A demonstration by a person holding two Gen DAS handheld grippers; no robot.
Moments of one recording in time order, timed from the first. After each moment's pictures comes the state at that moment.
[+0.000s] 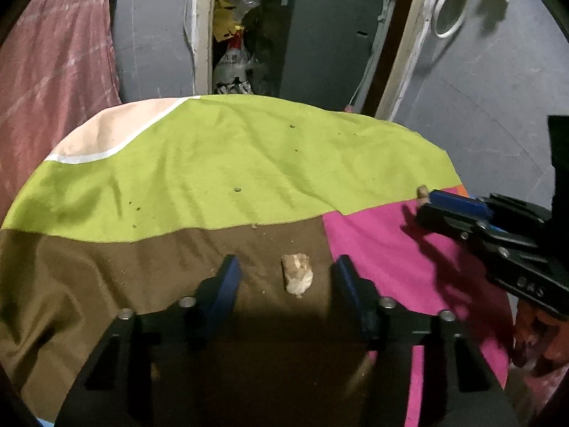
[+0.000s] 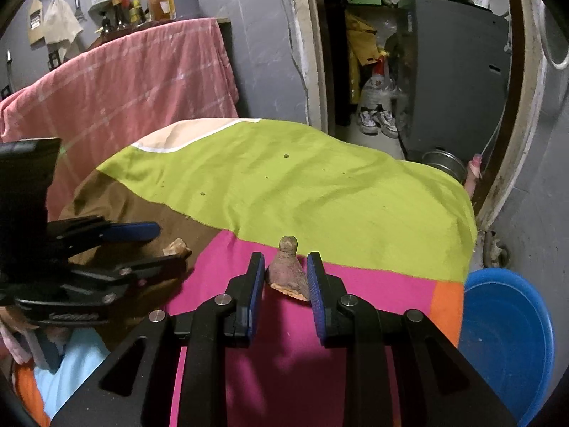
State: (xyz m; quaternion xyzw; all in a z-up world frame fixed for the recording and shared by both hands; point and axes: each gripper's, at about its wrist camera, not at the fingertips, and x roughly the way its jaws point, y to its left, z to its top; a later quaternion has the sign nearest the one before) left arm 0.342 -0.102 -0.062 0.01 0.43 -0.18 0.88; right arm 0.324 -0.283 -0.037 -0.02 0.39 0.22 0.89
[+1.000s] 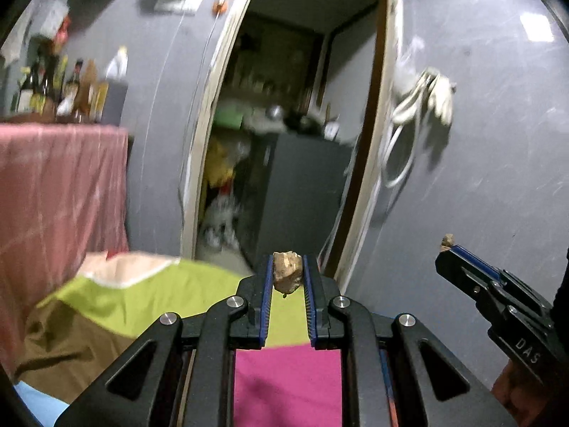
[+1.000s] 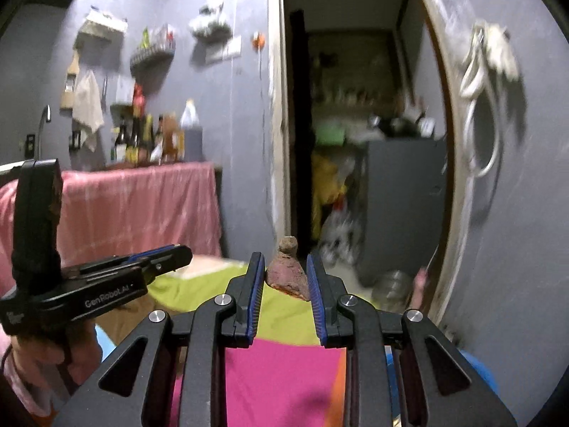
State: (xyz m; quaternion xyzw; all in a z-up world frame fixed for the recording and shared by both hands) left arm 0.229 -0.134 0.065 -0.08 0.11 -0.20 0.97; right arm 0.186 -0.332 0.088 -0.01 0.09 0.14 0.99
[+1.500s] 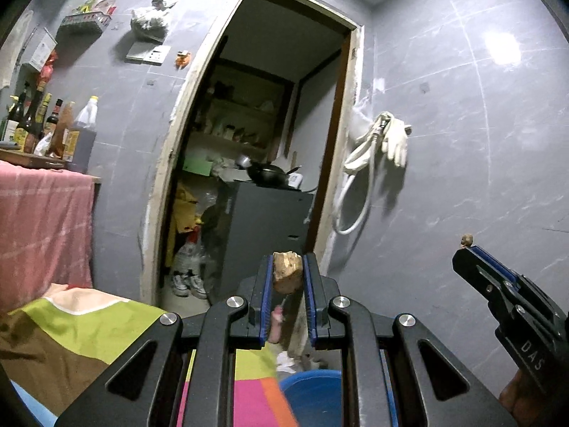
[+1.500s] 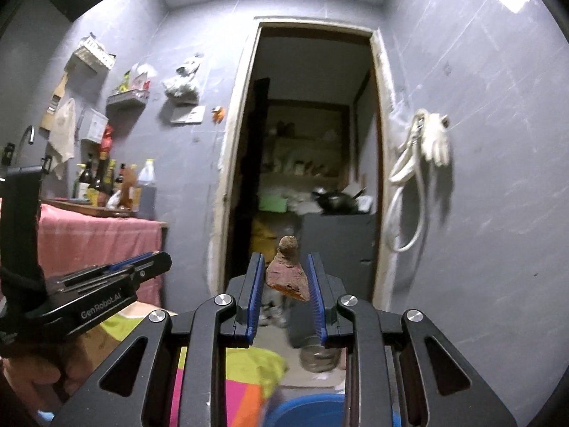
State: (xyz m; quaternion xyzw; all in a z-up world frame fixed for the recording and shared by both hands) left arm 0.181 -0.198 0.107 -0.10 0.02 -0.24 0.97; right arm 0.116 -0.389 0.129 -0.05 -0.04 0.03 1.00
